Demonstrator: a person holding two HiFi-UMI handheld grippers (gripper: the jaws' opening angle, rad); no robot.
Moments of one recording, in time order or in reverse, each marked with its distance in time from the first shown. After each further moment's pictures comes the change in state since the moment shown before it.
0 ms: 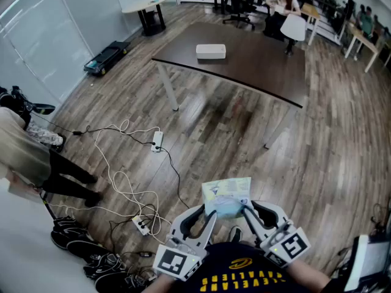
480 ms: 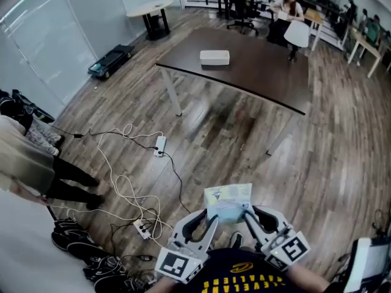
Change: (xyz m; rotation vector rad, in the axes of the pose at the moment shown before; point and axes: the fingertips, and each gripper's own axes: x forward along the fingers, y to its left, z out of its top) left arm 0.005 0.000 -0.001 -0.003 0.010 0.005; right arm 0.001 -0.006 -0.001 0.037 0.004 0.008
